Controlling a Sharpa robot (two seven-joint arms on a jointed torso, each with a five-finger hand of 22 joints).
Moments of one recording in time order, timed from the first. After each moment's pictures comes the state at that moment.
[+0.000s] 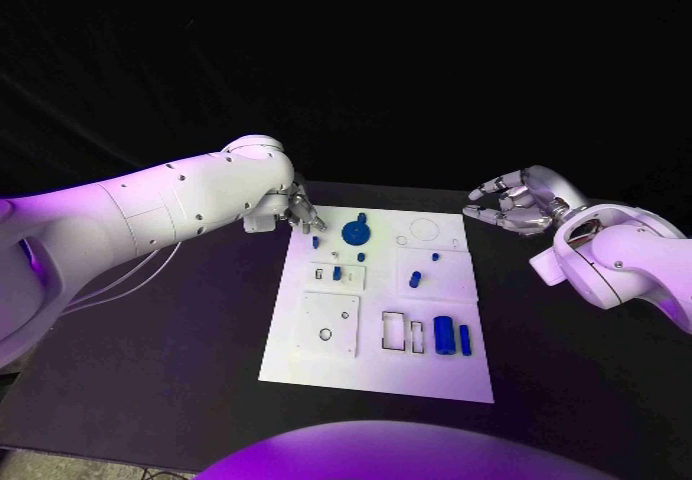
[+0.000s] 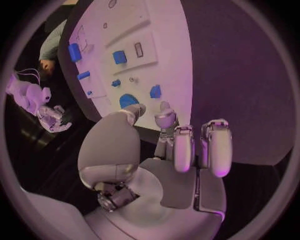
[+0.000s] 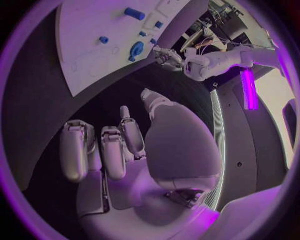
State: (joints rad) left arm 1.31 -0.54 -0.06 1.07 -1.11 0.31 -0.64; left_hand 1.05 -0.21 0.33 0.29 0.45 0.90 0.05 0.53 0.80 1.38 -0.02 0.95 1.03 1.46 -0.08 1.57 1.31 0.03 1.47 0.03 1.51 1.31; right arm 1.27 -0.95 -0.13 1.57 -0.85 -0.50 -0.05; right_hand 1.31 -0.22 0.30 0.29 0.20 0.90 0.15 0.14 0.44 1.36 0.07 1.33 1.31 1.47 -0.01 1.56 1.31 0.03 1.47 0.10 1.39 1.31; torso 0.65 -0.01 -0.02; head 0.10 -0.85
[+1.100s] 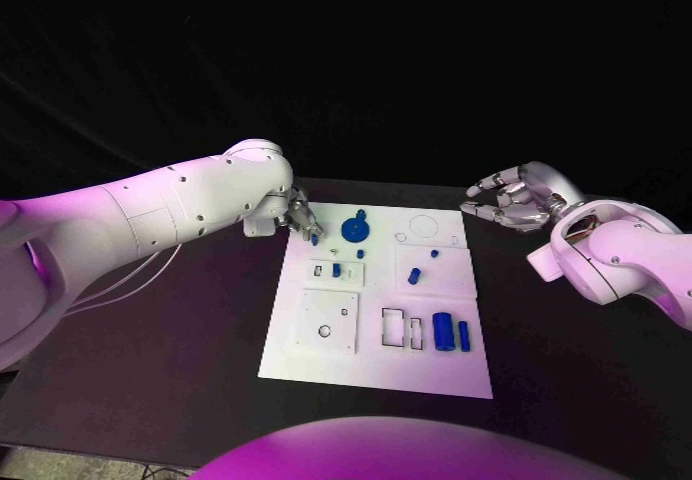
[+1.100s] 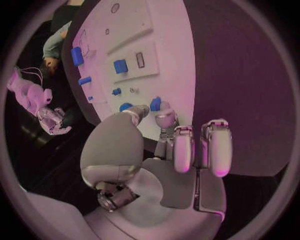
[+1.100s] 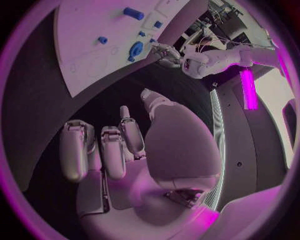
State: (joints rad) left arm 1.30 -0.53 -0.08 1.06 -1.07 0.33 -0.63; left_hand 1.09 -0.17 0.33 0.29 0.44 0.91 0.04 0.53 0.80 1.38 -0.02 0.95 1.03 1.47 -0.08 1.57 1.31 0.03 1.47 0.03 1.51 1.31; right arm 1.26 -0.94 -0.13 1.57 -0.85 -0.50 -0.05; right_hand 1.31 -0.22 0.30 0.29 0.21 0.90 0.15 0.14 0.44 1.36 0.07 1.33 1.31 1.47 -0.01 1.56 1.31 0.03 1.47 0.10 1.39 1.31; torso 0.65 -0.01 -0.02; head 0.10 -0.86
